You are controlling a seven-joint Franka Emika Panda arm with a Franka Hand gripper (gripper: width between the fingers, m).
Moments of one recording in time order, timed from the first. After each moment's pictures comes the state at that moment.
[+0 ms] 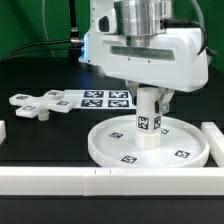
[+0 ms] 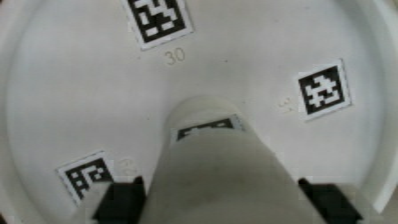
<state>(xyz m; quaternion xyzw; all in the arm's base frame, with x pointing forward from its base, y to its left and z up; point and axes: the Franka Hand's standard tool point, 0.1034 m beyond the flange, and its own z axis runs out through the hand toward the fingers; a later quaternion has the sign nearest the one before) 0.546 0.040 0.065 -0.87 0.49 -0.01 0.07</state>
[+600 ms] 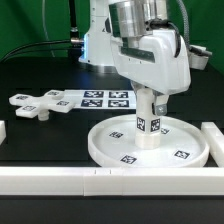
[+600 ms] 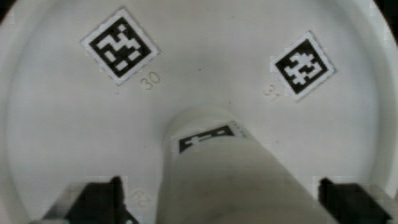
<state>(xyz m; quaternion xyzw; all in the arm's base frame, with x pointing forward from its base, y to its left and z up) 0.545 0.041 0.065 -0.80 0.59 0.01 0.09</state>
